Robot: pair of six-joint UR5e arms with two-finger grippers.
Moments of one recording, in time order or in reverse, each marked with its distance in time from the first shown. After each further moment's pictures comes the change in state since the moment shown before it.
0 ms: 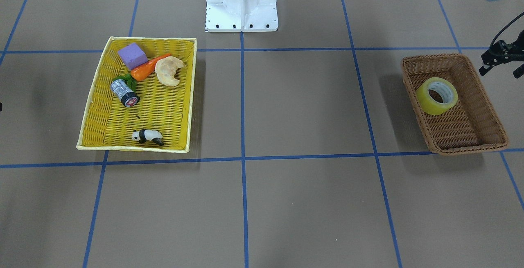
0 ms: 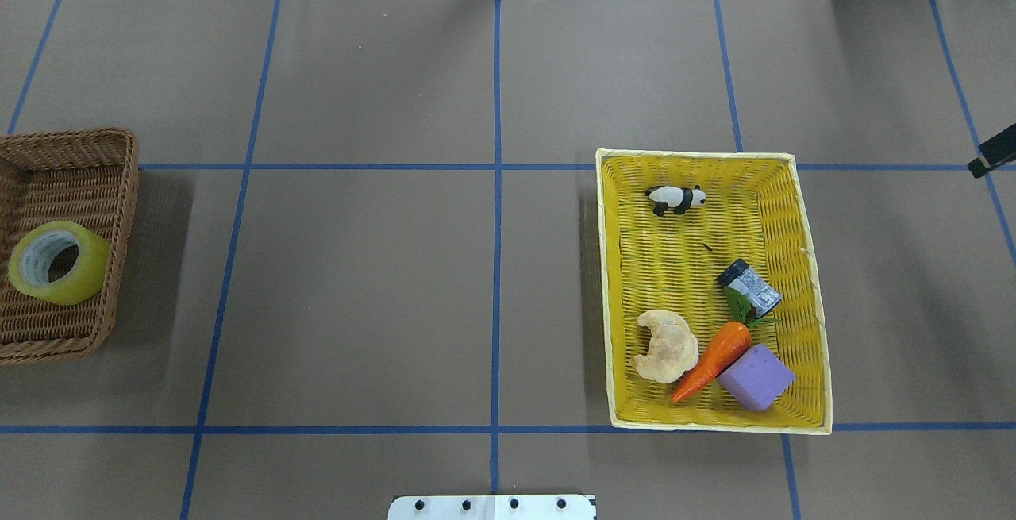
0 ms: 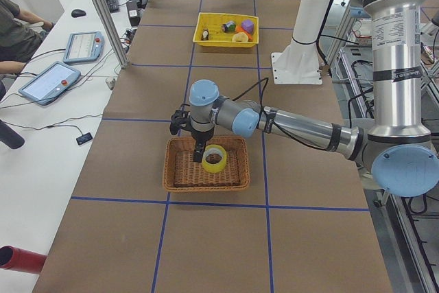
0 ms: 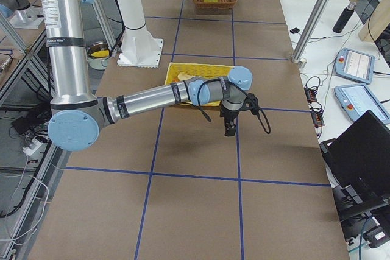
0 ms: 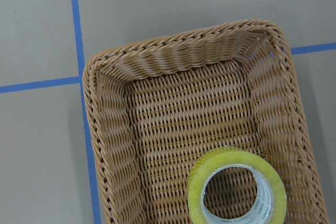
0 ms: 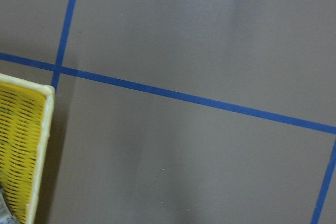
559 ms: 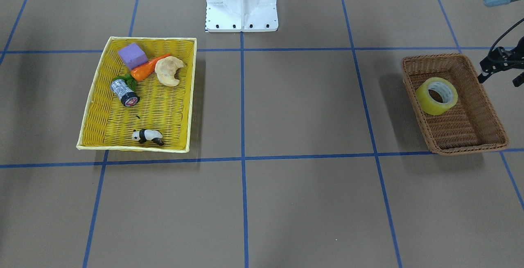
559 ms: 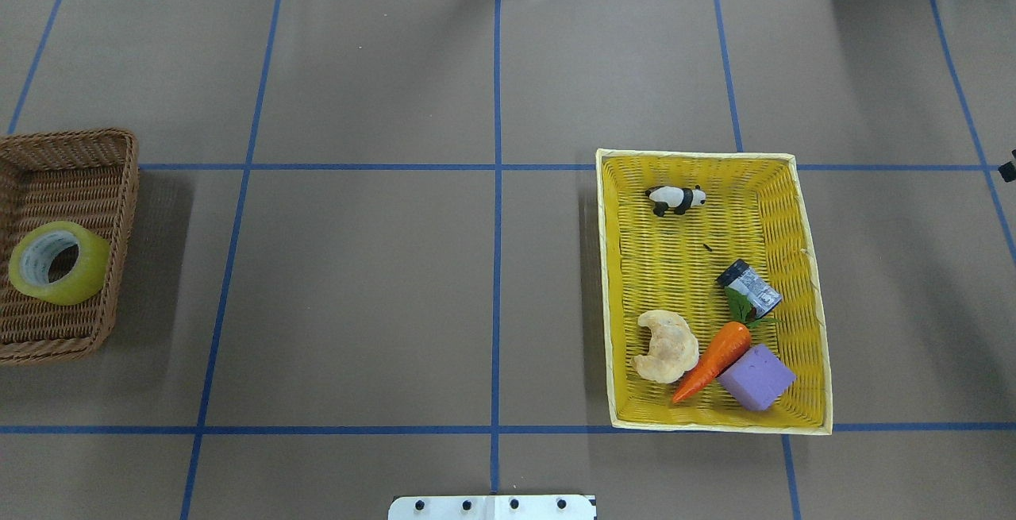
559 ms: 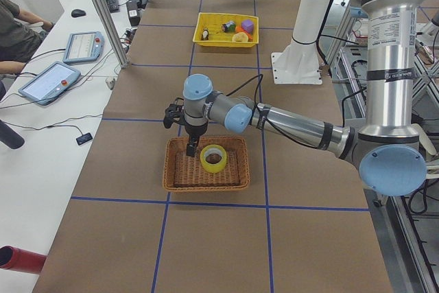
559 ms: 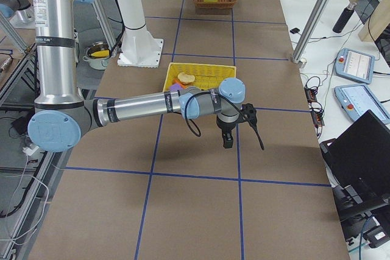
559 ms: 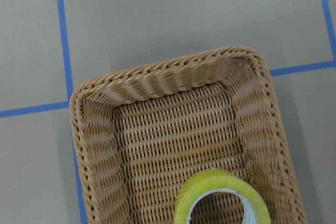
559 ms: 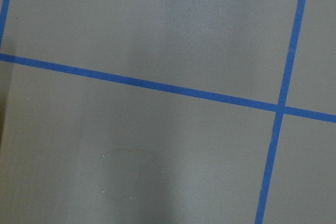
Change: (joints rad) left arm 0.001 -0.073 0.032 0.015 -0.005 -0.007; right arm 0.095 -0.030 -0.010 0.057 0.037 0.024
